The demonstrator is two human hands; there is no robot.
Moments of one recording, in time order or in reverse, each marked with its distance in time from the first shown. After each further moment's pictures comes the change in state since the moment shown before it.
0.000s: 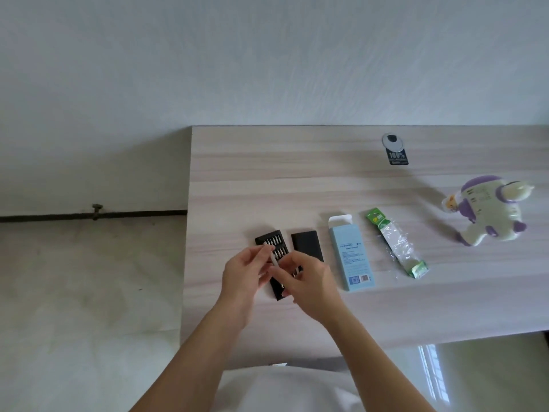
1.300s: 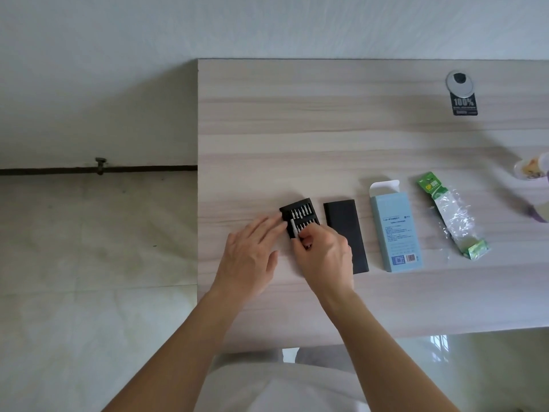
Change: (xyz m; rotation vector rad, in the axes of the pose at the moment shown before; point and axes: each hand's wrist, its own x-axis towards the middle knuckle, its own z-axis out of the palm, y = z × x) left_hand 0.073 -0.044 -0.075 1.513 -0.114 0.887; right_hand 0.048 0.039 0.067 -0.374 0.311 0.074
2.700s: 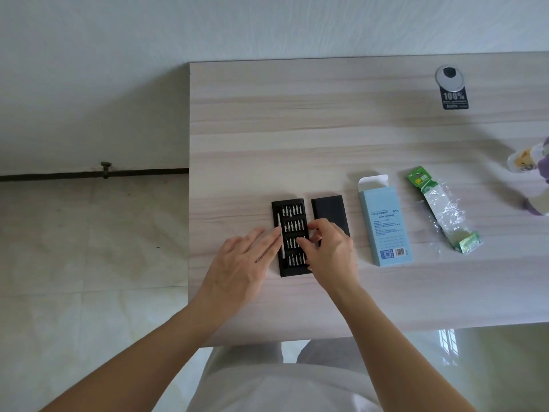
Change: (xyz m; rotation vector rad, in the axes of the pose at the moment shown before) left_hand -0.025 0.009 -0.004 0.368 -0.046 0.279; right_hand 0.004 0.042 -0.011 0.170 -0.105 0.054
